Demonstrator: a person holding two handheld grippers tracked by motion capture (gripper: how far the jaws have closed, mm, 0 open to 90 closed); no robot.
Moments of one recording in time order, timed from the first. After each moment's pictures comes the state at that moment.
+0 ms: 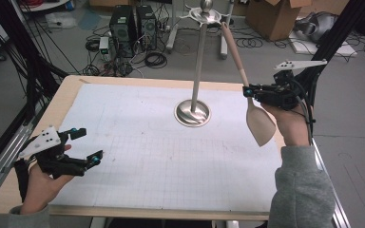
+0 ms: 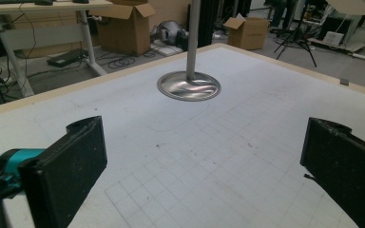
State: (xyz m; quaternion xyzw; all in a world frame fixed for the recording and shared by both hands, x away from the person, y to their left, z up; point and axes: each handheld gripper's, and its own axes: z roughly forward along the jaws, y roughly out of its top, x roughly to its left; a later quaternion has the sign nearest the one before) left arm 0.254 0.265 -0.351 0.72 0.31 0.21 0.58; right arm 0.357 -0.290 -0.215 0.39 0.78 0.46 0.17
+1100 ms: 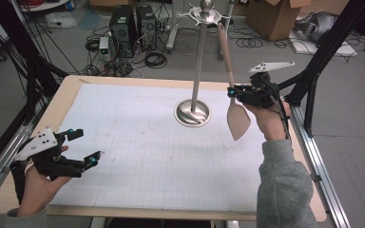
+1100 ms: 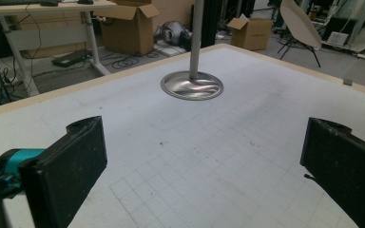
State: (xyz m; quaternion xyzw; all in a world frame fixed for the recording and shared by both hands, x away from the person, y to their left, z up) left arm 0.250 0.270 -0.350 0.72 0.31 0.22 0.58; right arm 0.384 -0.255 -0.241 0.38 0.79 0.43 0.20
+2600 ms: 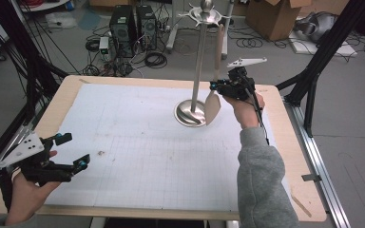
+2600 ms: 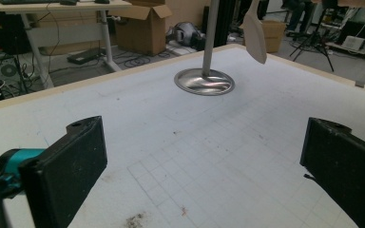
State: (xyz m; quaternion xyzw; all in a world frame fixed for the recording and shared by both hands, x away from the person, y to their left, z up) left arm 0.234 0.291 -0.352 0.71 0.33 0.23 0.57; right arm 0.431 -0.216 -0.268 0.38 0.78 0.45 0.20
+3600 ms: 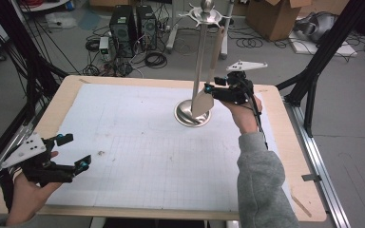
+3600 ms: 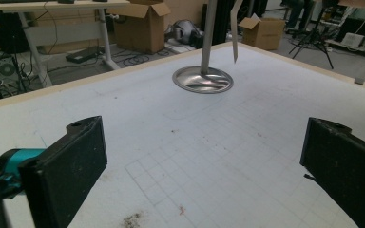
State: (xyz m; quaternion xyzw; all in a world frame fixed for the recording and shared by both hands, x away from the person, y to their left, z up) left arm 0.236 0.286 -0.352 0.72 0.33 0.23 0.57; right arm 0.416 -0.212 -0.270 0.35 0.77 0.49 0.22
